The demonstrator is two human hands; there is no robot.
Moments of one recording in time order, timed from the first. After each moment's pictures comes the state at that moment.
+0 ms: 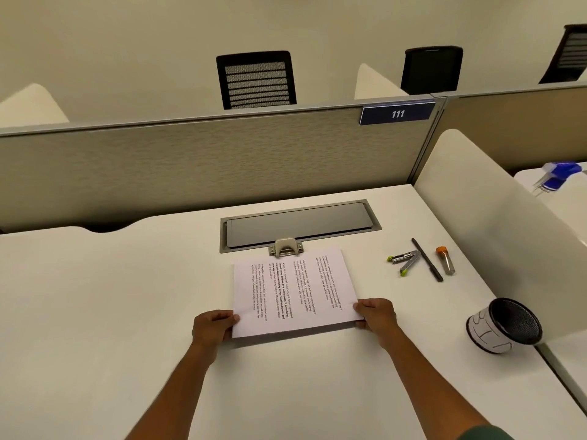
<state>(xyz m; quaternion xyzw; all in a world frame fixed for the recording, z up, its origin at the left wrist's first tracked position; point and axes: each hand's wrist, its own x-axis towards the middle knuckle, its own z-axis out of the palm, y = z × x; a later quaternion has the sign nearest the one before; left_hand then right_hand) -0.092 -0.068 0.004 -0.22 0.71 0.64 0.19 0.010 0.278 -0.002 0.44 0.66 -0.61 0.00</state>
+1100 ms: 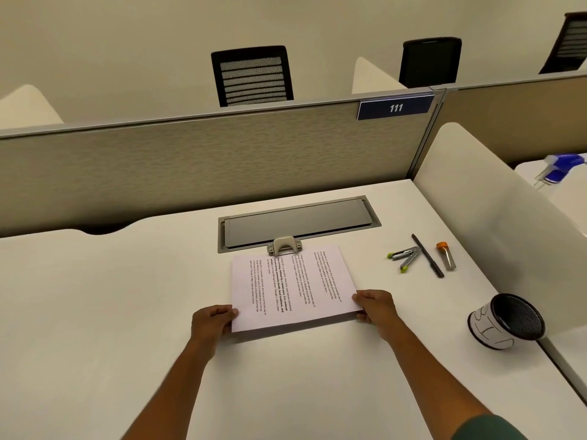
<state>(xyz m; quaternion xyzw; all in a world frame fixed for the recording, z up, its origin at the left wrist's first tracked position) -0.099 -0.065 0.016 -0.20 0.69 0.66 0.19 0.000 0.284 0.001 0.43 0.63 -0.64 0.01</state>
